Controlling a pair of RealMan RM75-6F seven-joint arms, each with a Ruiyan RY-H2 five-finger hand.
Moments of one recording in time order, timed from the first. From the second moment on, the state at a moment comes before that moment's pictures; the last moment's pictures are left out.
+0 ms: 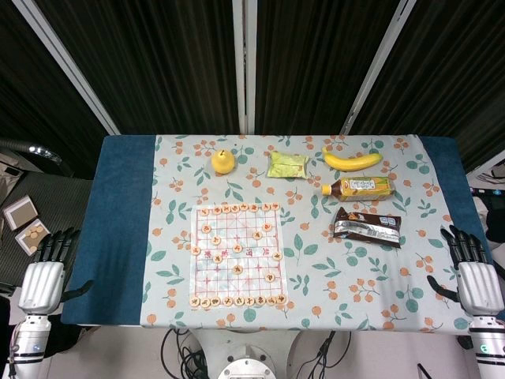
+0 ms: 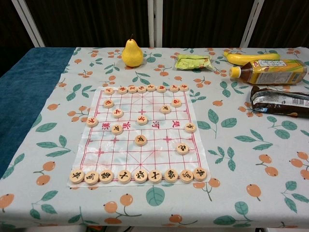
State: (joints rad) left arm -0.09 -1.32 -0.04 -1.45 1.52 1.51 0.00; right arm 0.07 -1.26 0.04 -1.34 -1.47 1.48 0.20
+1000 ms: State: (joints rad) left arm -0.46 -1.42 -0.07 -1.53 1.80 1.22 0.09; right arm 0.02 -1.22 0.08 -1.33 -1.47 1.56 0.30
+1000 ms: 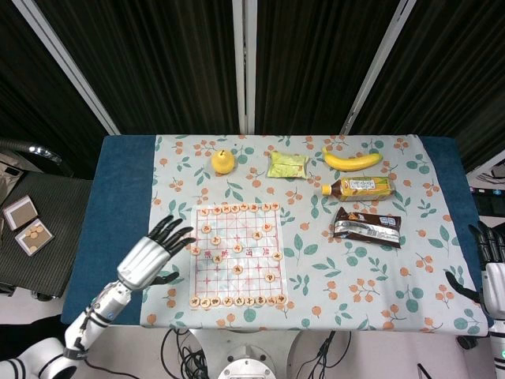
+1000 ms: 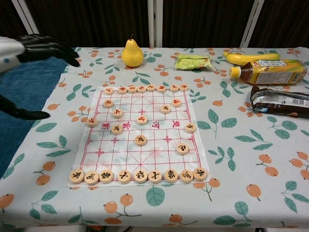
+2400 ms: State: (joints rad) left arm -0.69 -1.72 -0.05 -1.22 1.57 0.95 0.04; right arm -0.03 -1.22 0.07 -1.26 -1.47 1.56 0.39
